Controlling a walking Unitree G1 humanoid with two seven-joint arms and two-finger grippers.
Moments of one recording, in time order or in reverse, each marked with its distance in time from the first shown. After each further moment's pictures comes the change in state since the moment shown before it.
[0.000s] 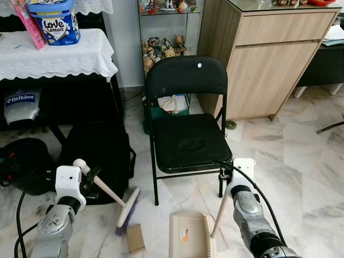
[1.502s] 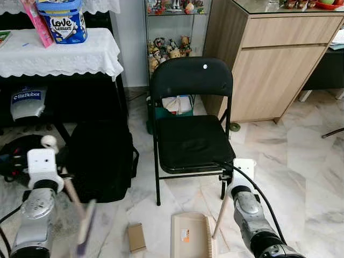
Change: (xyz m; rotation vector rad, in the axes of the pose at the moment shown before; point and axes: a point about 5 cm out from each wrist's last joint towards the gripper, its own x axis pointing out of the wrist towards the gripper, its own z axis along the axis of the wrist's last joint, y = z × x) left arm 0.016 0.035 0.035 0.071 -0.102 0.225; right arm 0.001 -0.001 -0.002 -0.006 0.009 0.001
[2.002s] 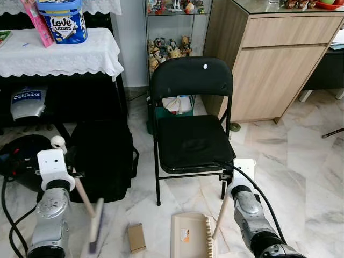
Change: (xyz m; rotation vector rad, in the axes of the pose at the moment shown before) left arm -0.002 -0.023 -0.002 -0.117 -0.004 0.054; right arm 0.000 0.000 0.000 0.000 0.001 -0.002
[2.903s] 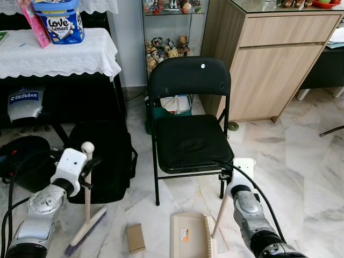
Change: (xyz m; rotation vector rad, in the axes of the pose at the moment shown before) left arm -0.003 -0.008 0.001 0.336 0.143 -0.596; right arm 0.001 0.001 0.001 0.001 -0.002 0.001
